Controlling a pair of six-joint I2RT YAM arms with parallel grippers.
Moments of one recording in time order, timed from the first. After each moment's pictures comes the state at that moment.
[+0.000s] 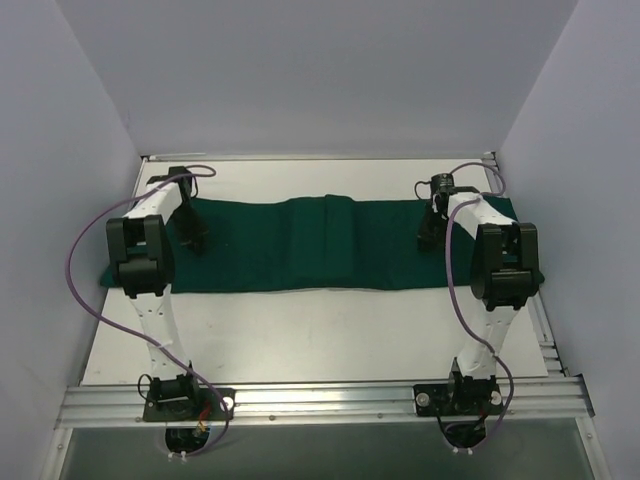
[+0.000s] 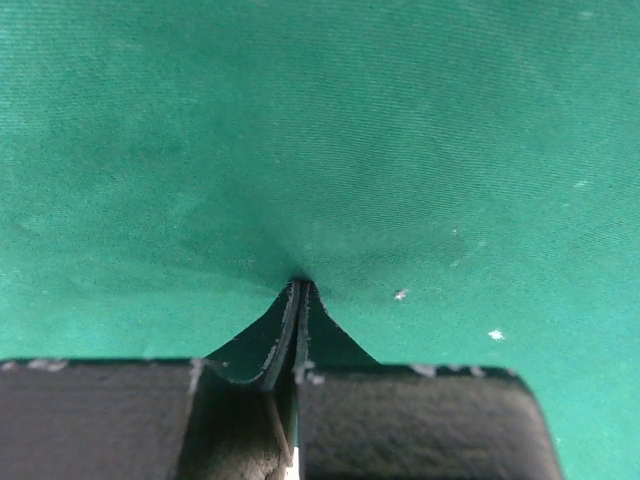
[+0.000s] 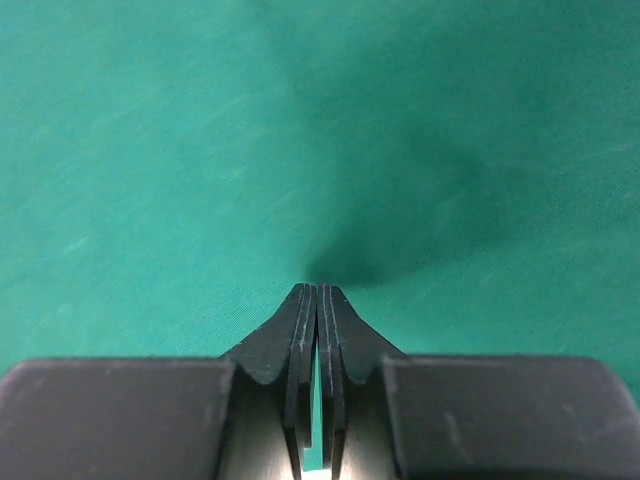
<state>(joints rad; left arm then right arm) 0.06 2.20 1.72 -1.00 -0.12 -0.48 0.04 1.95 1.36 -0.68 0.02 0.46</state>
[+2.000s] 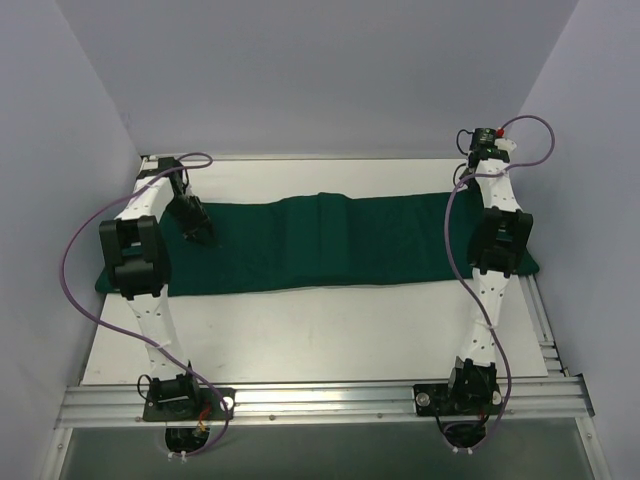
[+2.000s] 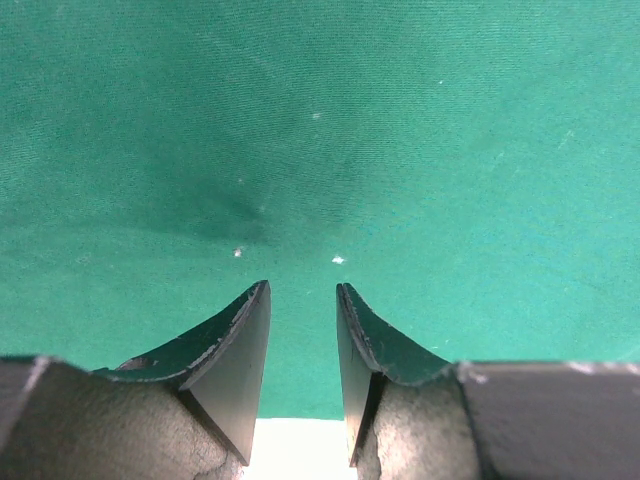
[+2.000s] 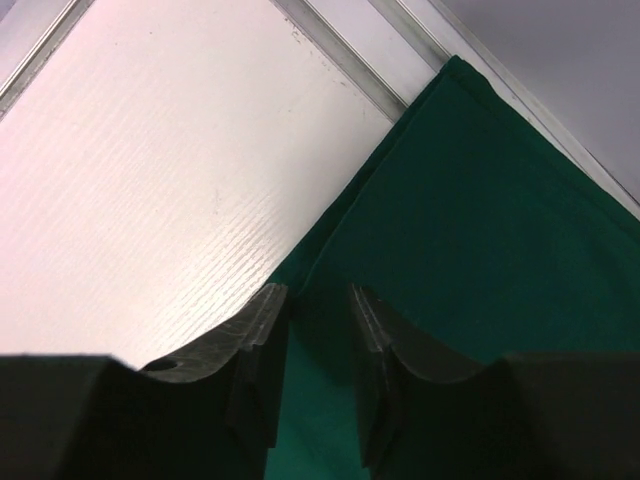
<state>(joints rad) 0.10 2.18 1.79 -1.00 0.17 -0.41 -0.18 2.54 2.33 -0.71 0.36 0.50</state>
